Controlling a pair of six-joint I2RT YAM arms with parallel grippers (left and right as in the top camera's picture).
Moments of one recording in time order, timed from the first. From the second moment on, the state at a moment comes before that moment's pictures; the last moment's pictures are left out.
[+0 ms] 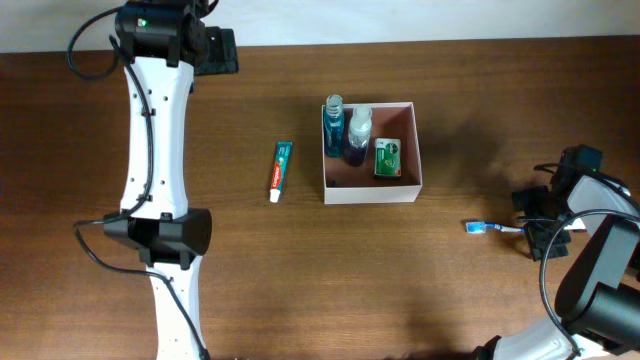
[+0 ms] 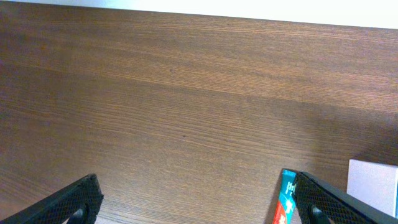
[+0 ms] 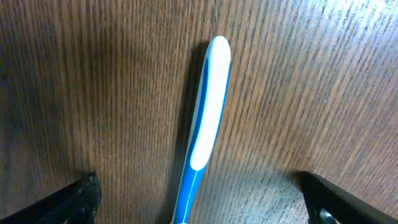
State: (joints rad) left arm -0.14 2.35 2.87 -1.55 -0.26 -0.20; right arm -0.49 1.82 1.05 -0.75 0.04 0.97
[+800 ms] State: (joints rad) left arm -0.14 2.35 2.87 -1.55 -0.26 -0.20; right arm -0.48 1.82 1.05 -0.75 0.05 0.97
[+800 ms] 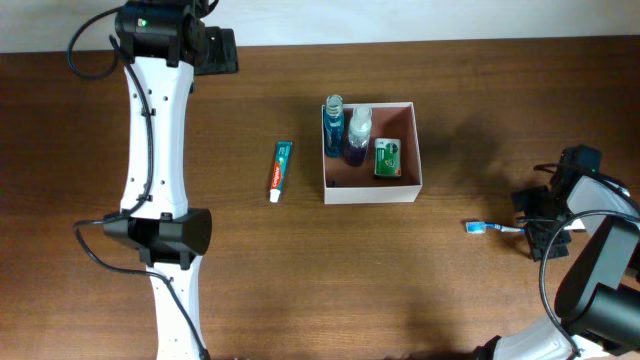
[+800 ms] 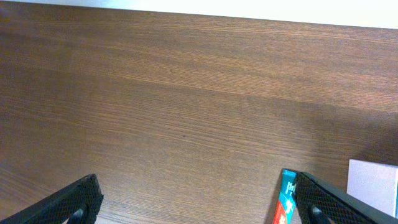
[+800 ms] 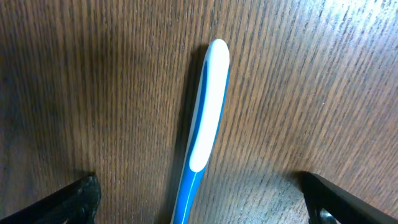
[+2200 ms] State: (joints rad) left arm -0.14 2.35 2.87 -1.55 -0.26 -0.20; right arm -0.49 1.82 1.05 -0.73 -0.07 0.94
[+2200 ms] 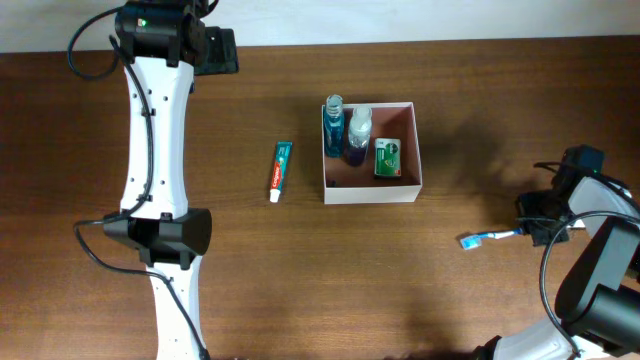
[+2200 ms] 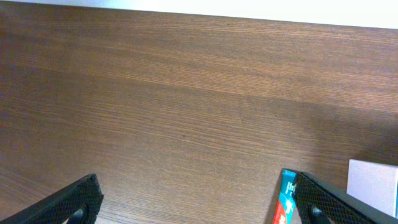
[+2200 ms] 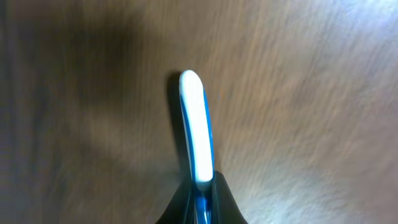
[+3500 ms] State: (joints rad) left arm -0.14 2.35 2.87 -1.55 -0.26 -0.20; right arm 0.17 1.81 1.82 -1.01 -0.18 0.41
